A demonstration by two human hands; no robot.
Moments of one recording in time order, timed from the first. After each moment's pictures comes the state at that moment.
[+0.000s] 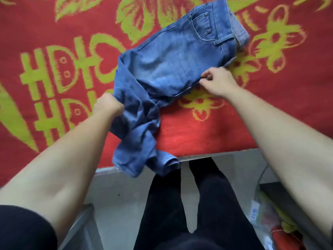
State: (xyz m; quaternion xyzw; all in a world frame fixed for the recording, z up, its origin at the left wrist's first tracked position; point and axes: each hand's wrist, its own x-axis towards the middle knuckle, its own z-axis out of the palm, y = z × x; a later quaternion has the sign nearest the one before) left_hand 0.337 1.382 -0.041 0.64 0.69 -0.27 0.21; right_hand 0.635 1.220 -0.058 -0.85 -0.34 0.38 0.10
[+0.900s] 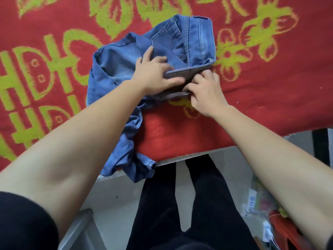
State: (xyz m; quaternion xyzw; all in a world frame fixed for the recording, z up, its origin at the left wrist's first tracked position) left_hand 0.489 1.366 -0.077 0.91 0.27 -0.21 0.22; right_hand 0.601 1.180 -0.093 -0.80 -0.56 0.17 0.10
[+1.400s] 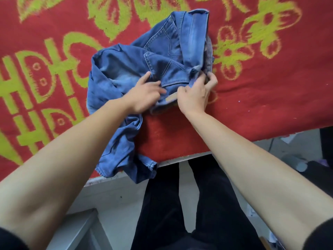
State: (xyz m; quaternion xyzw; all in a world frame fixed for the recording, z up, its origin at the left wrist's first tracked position) left_hand 0.439 1.358 -0.073 0.86 0.20 -0.29 0.39; right_hand 0.546 1.217 -0.079 -0.90 -0.09 0.25 0.34
